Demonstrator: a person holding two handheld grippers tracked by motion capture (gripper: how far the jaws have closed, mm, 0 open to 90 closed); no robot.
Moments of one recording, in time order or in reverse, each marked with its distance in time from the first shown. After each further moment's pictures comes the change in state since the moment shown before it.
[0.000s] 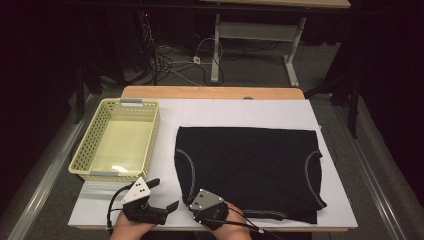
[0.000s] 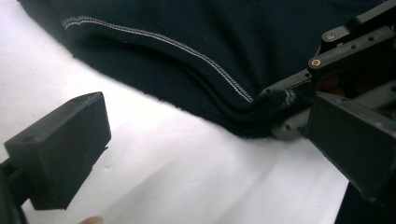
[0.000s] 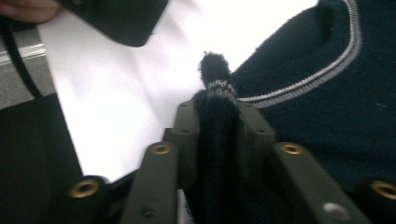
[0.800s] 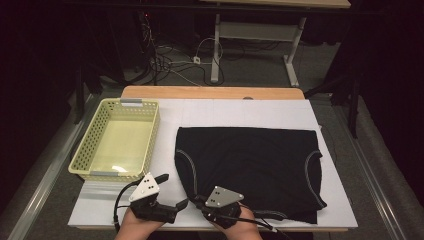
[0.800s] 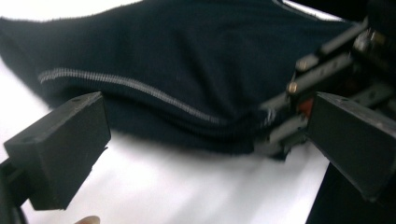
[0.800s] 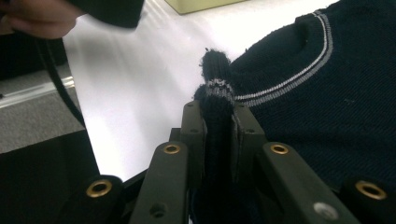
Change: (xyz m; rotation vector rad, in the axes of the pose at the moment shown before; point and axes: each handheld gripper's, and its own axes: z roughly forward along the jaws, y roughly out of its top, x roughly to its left) left arm -0.024 0.039 0.004 -0.030 -0.023 0.037; right arm -0.020 -0.015 -0.022 -0.125 0.081 0.075
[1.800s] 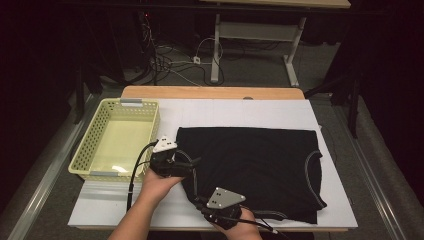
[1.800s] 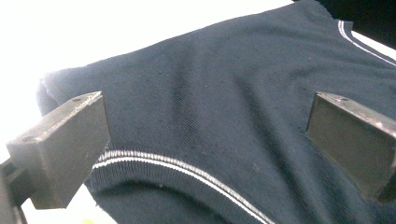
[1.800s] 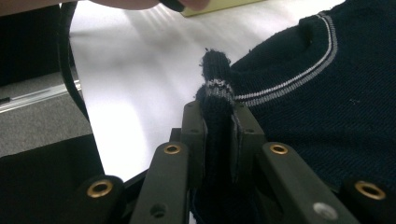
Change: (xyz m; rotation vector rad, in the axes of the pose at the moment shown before) left arm 0.057 0.056 0.067 0.031 0.089 -0.097; right arm 0.000 -0.004 0.000 -0.018 0.013 -0.003
